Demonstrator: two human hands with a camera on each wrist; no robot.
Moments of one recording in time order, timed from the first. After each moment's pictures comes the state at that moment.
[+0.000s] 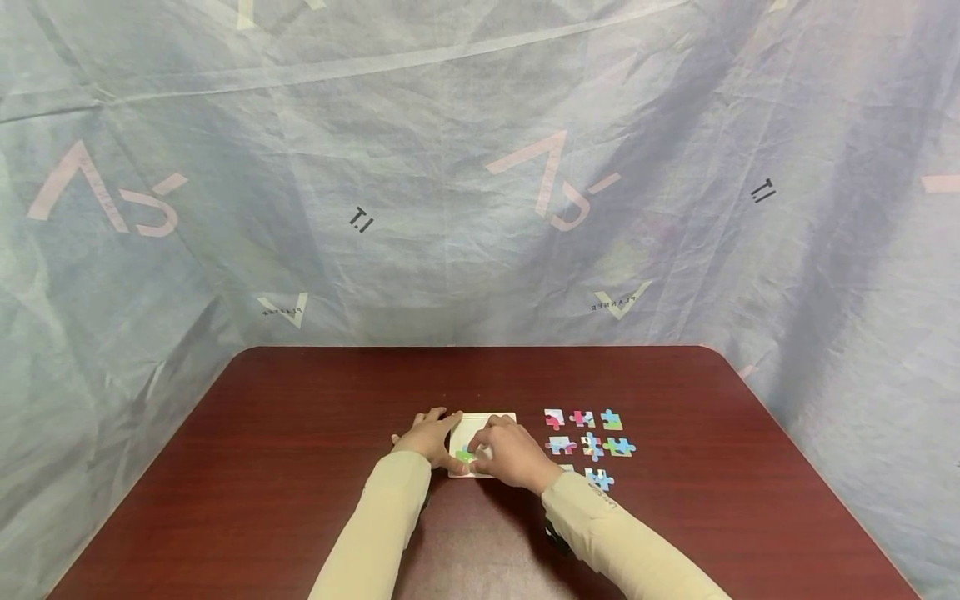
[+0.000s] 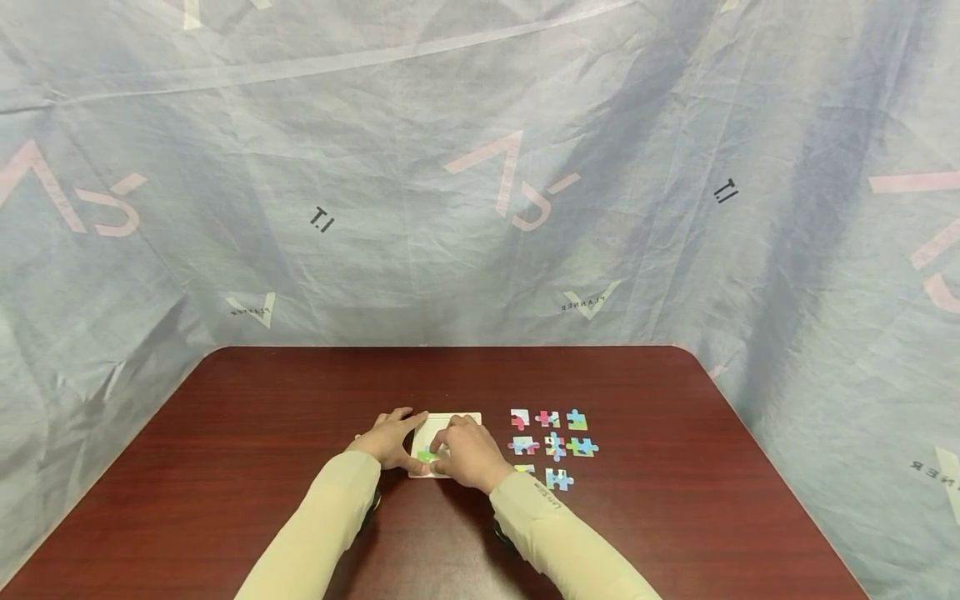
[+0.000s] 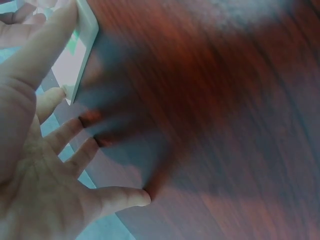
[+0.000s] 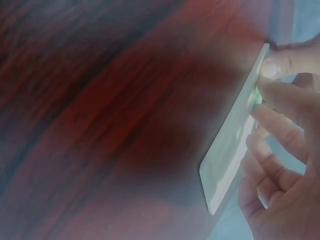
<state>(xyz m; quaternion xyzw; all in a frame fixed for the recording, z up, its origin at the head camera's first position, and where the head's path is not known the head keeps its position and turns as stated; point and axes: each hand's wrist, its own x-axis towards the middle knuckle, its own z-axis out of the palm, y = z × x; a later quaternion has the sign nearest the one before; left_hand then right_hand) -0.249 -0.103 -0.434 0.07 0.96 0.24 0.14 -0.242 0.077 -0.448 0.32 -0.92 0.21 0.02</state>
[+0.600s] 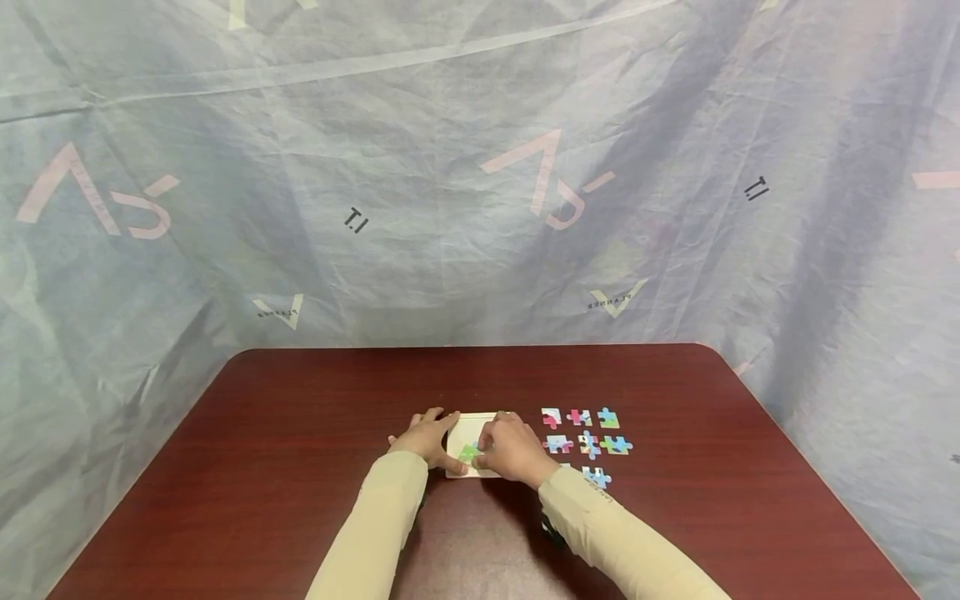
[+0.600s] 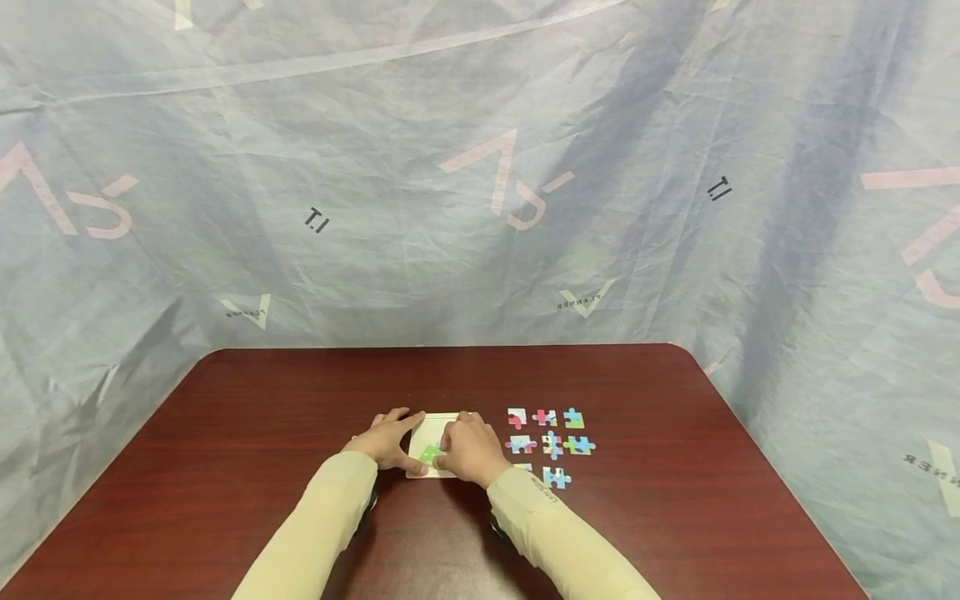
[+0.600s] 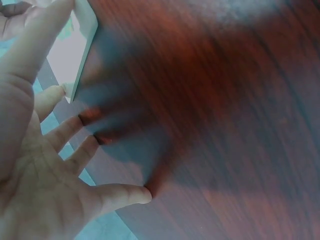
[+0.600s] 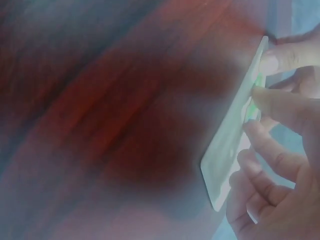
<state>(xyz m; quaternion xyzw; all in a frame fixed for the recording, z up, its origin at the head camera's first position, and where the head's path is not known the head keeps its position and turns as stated) -0.250 -0.103 -0.433 0.08 0.96 0.24 0.14 -0.246 0.077 -0.446 0.22 -0.95 0.22 0.00</state>
